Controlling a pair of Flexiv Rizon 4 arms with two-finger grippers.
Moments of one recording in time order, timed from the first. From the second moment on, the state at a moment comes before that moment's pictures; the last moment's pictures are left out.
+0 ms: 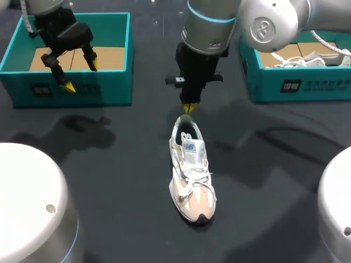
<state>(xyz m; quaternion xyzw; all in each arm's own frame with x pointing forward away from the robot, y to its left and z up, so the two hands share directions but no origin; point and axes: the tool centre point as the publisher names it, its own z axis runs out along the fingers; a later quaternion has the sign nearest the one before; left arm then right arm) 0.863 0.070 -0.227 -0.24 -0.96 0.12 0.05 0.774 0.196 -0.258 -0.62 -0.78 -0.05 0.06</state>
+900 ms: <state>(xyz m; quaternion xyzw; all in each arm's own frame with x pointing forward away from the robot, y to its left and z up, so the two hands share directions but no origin) 0.883 0.078 -0.226 -0.25 -0.96 0.13 0.07 0.760 0.196 -0.318 -0.66 -0.75 0.00 -0.07</state>
